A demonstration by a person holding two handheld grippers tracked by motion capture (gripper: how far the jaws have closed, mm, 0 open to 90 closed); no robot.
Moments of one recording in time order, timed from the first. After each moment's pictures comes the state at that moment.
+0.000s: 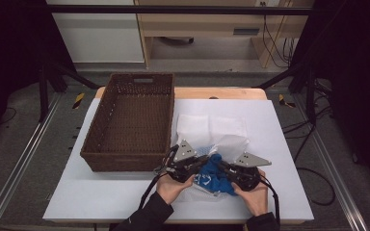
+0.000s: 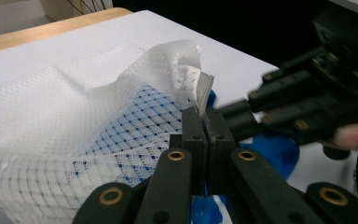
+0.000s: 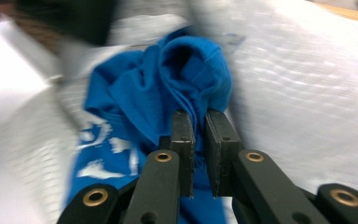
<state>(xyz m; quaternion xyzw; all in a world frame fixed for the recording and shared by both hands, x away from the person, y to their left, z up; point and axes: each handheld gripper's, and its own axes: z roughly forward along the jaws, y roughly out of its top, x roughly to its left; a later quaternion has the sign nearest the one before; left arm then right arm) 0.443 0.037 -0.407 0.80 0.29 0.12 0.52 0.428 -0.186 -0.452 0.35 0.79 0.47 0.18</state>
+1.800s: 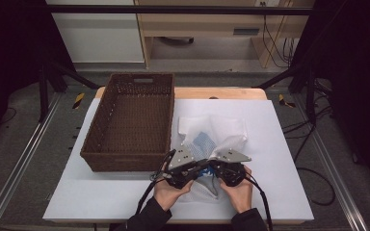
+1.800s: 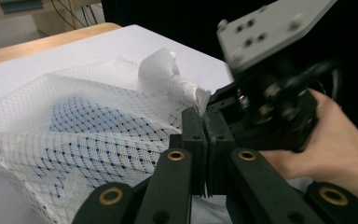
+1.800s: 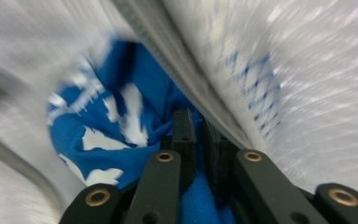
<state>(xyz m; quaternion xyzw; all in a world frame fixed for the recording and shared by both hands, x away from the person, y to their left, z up) 0.425 0.047 -0.405 0.79 0.27 0.11 0.53 0.449 -0.151 -0.469 0.40 0.79 0.41 0.23</state>
